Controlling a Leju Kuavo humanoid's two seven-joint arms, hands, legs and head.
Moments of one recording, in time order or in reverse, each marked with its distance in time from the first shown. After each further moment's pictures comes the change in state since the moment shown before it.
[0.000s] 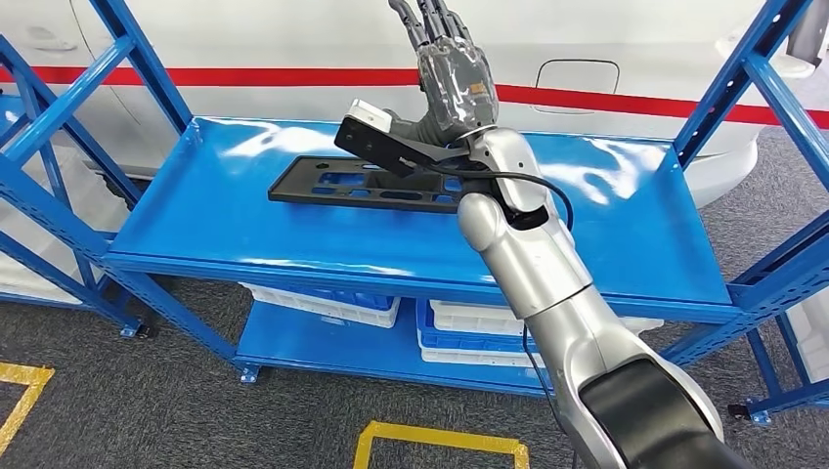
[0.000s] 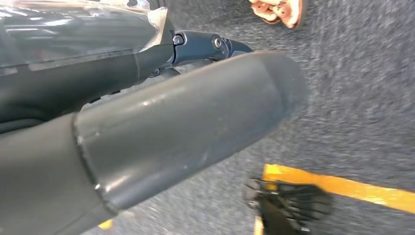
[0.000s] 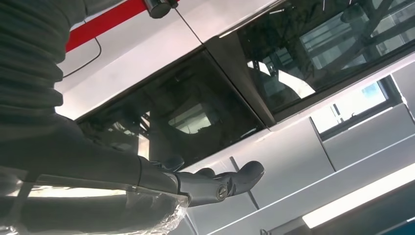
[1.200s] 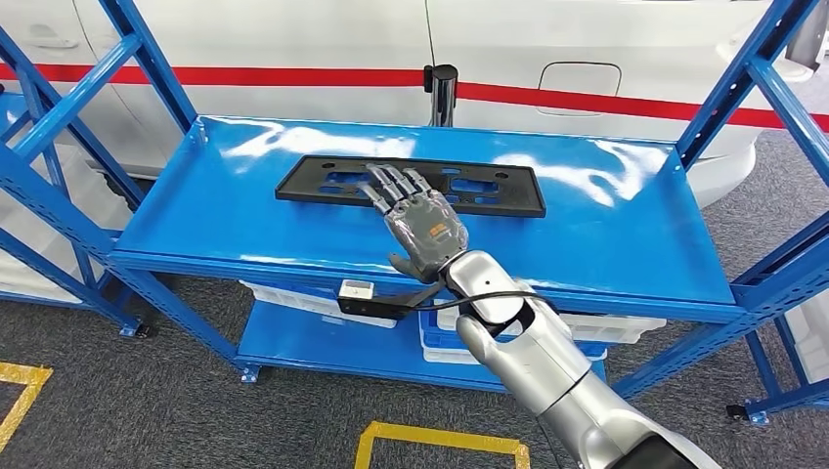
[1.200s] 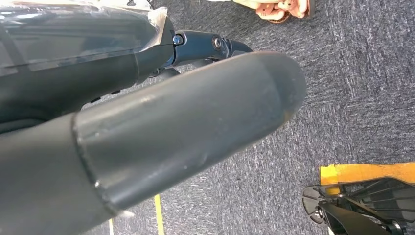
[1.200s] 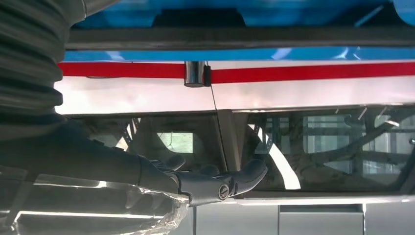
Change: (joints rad) left arm 0.002 -0.014 -0.120 0.009 -0.198 -0.005 0.129; right arm 0.293 -0.144 0.264 -0.098 0.217 0.090 0.072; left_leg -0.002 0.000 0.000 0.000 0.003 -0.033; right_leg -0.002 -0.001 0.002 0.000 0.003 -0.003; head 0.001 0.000
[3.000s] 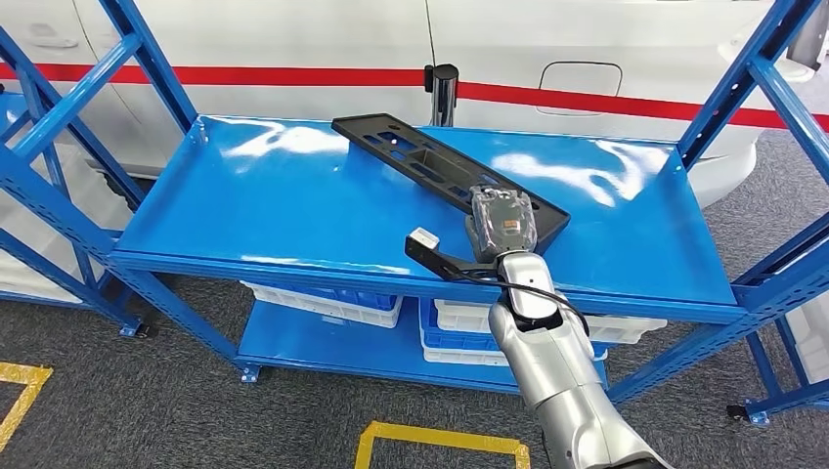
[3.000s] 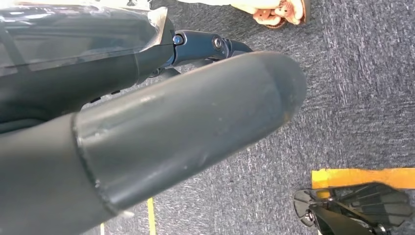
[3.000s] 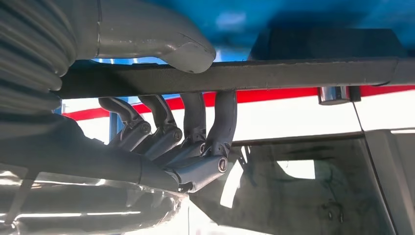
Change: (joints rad) left arm -0.003 -0.026 0.179 -0.005 -0.152 0.022 -0.028; right arm 0.084 0.123 -0.501 0.145 0.328 -0.091 0.083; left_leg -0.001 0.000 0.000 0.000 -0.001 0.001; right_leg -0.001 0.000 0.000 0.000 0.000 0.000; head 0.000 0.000
